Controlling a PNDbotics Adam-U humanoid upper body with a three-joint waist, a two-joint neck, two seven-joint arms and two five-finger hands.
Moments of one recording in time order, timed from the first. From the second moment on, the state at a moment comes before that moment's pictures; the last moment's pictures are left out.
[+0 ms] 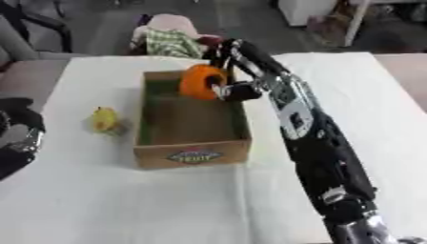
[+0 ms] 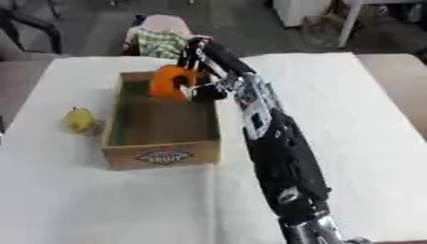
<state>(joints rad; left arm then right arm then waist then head) -0.09 0.40 0.11 -1.84 -0.04 -0.01 -0.04 -0.96 0.13 -0.10 -0.94 1.08 -0.54 0.26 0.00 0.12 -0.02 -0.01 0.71</state>
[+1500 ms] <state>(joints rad) -0.39 0.64 0.02 -1.38 -0.20 -0.08 -0.13 -0.94 -0.02 -0.09 -1.12 0.81 -0.55 0.42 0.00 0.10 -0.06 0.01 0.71</state>
